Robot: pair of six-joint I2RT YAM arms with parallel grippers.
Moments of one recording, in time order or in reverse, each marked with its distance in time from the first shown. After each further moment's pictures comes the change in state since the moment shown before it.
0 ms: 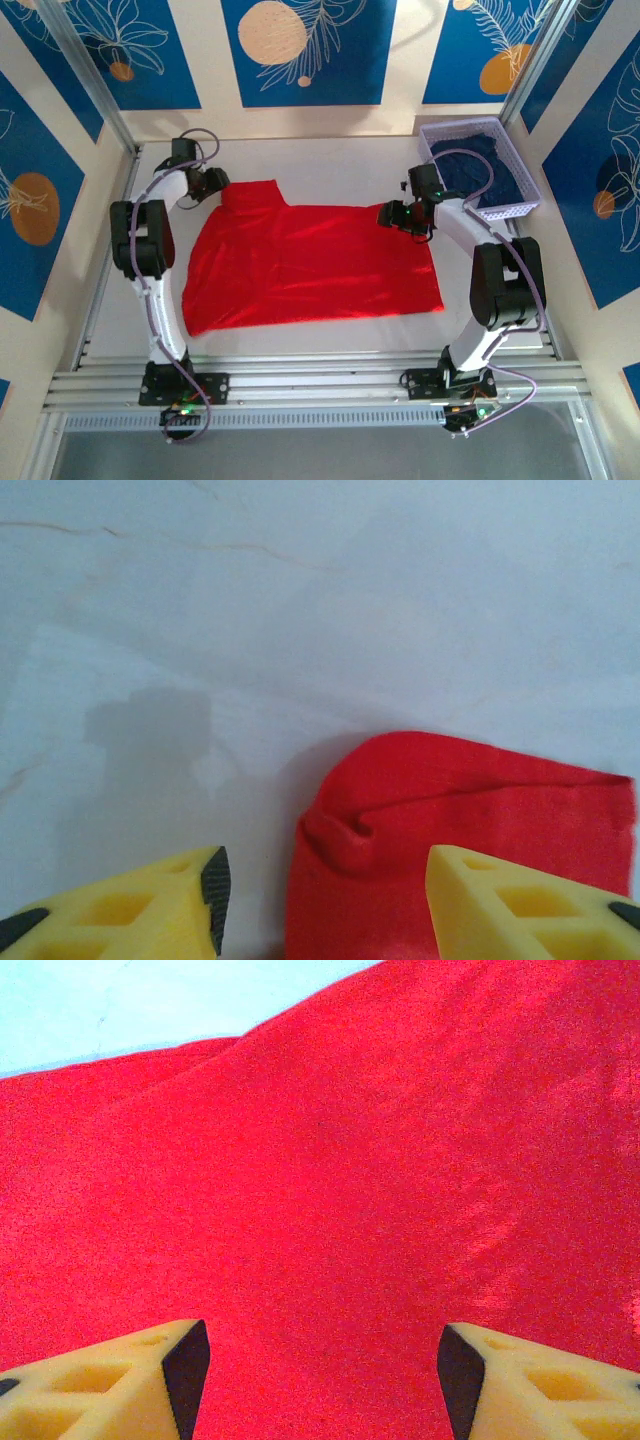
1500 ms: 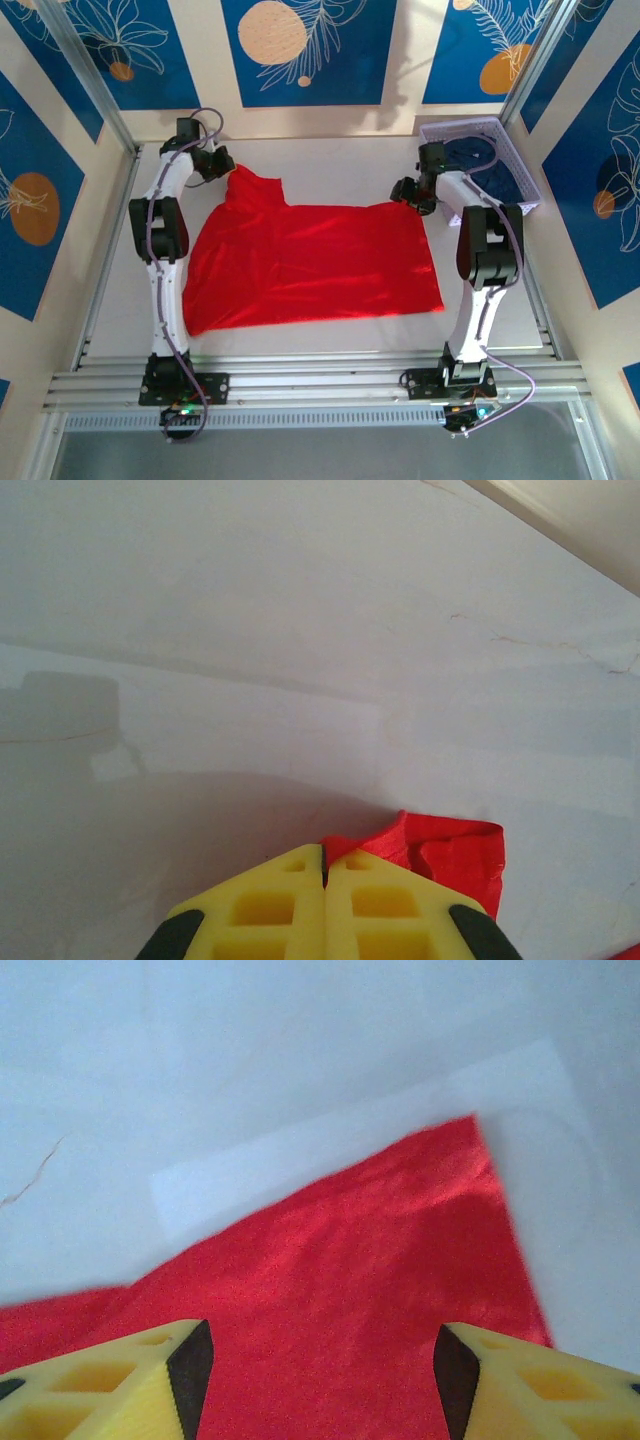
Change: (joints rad) left arm -0.005 0.323 0.589 -0.263 0.253 0.052; right arm -0.124 0.356 0.378 -0.066 0.071 0.060
